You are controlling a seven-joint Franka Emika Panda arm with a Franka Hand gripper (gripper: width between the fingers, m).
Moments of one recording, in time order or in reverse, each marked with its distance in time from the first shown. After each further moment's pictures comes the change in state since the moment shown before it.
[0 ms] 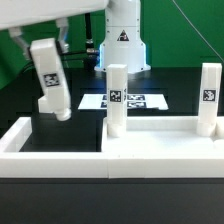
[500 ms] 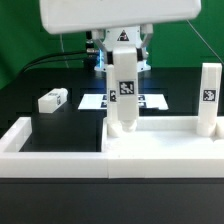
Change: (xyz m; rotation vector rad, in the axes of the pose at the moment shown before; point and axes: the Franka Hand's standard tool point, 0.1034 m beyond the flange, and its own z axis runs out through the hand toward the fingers) arm 0.013 -0.074 0.029 -0.067 0.062 0.062
